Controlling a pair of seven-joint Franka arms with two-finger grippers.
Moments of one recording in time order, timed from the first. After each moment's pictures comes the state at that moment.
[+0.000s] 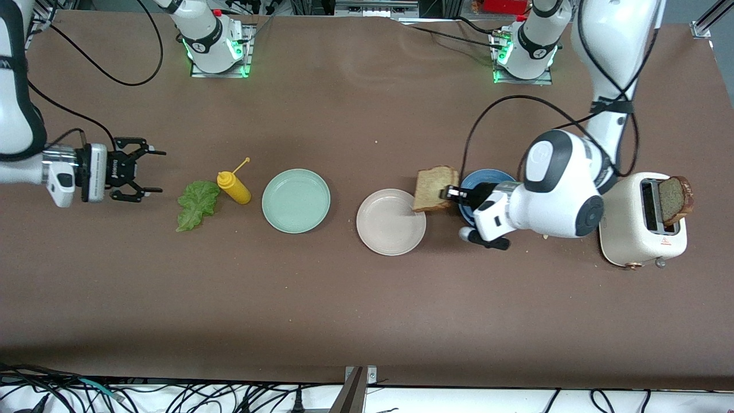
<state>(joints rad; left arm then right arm) -0.31 0.59 0.00 -1.47 -0.75 1.74 0.07 -0.04 0.36 -0.25 -1.93 0.75 1.64 -1.88</state>
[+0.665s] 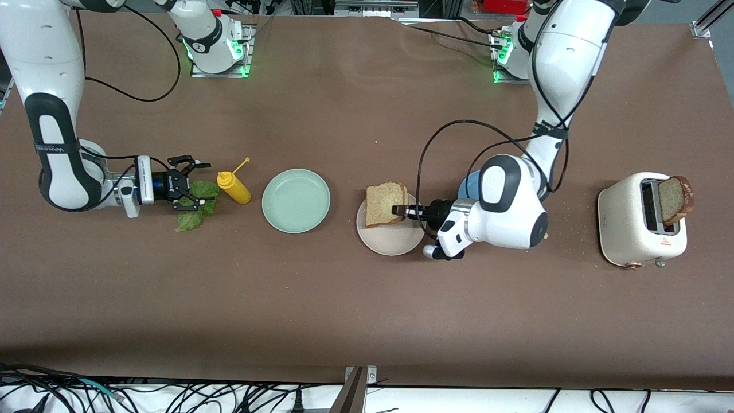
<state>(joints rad) -0.40 0.76 0.01 -1.43 -1.02 1.96 0.07 -0.04 0.70 -0.25 -1.91 1.09 1.47 -2.52</state>
